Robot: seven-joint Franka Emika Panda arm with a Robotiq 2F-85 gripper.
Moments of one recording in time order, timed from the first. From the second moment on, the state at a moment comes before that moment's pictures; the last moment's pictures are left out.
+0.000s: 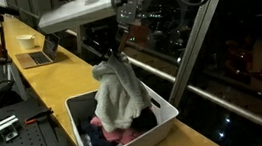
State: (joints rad) arm -0.02 -0.40 -0.23 -2.53 -0.15 2.62 -0.90
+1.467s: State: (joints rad) arm -0.05 0.12 -0.06 -2.31 0.26 2.73 -1.17
